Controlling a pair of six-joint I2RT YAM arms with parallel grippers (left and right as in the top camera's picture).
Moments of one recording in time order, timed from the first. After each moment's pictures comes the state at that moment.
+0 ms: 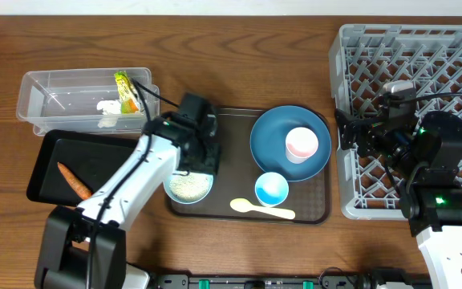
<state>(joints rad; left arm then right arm) -0.39 1.59 1.04 -0.82 0.16 -0.23 0.00 0.98 0.81 -0.27 -0.37 0.02</state>
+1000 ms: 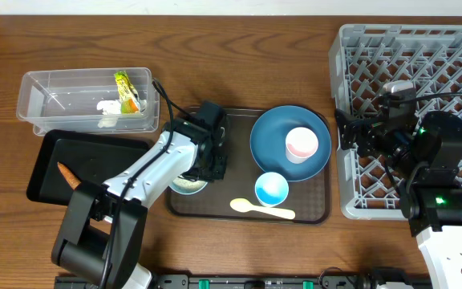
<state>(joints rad) -0.45 1.71 1.05 -0.85 0.13 -0.28 0.00 0.98 0.81 -0.27 -0.37 0.02</state>
